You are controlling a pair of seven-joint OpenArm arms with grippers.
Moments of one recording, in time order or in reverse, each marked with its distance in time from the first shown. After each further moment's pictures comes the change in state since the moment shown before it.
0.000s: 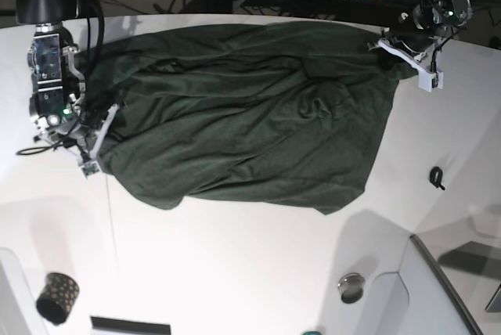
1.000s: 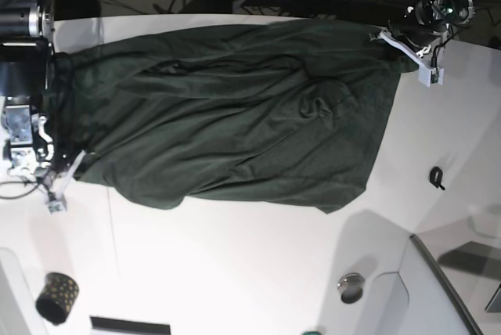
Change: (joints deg) left arm 1.4 -0.1 -0.1 2.6 5.1 0.0 0.2; right arm 18.3 5.8 3.8 -28.5 0.4 -2.5 10.9
